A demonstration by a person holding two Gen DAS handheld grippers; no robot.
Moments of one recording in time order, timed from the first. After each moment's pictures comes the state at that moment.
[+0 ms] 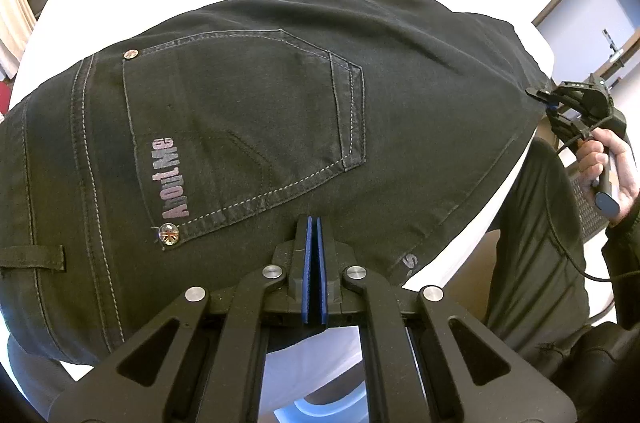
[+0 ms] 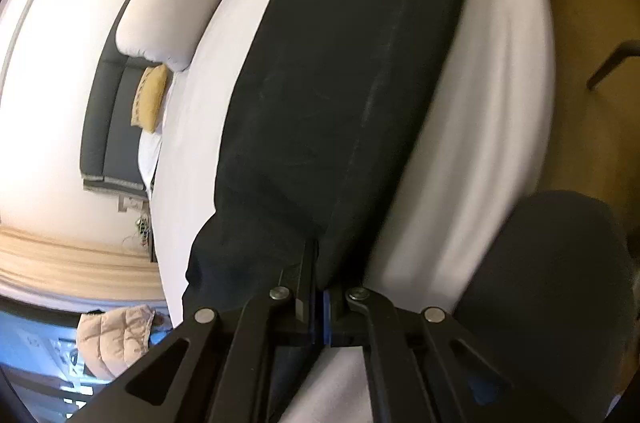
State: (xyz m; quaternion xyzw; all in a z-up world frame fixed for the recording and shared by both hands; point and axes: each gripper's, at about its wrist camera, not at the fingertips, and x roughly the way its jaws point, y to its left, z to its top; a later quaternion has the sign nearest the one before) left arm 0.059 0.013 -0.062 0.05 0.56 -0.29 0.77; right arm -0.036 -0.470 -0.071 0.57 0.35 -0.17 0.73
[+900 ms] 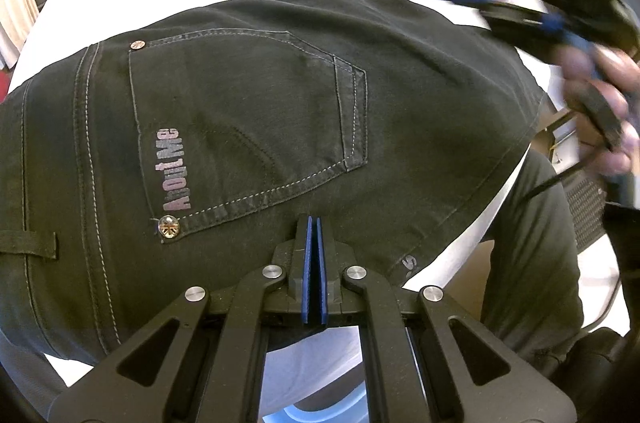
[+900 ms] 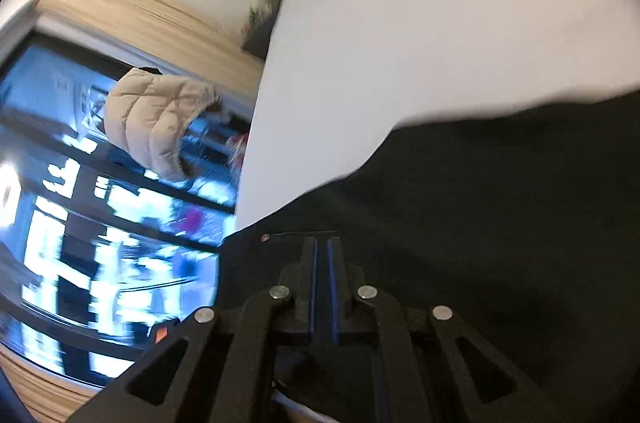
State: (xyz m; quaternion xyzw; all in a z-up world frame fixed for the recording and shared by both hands) left arm 0.054 0.023 -0.065 0.02 0.55 -0.29 0.78; right arm 0.159 -0.231 -0.014 0.37 0.49 0.21 0.76
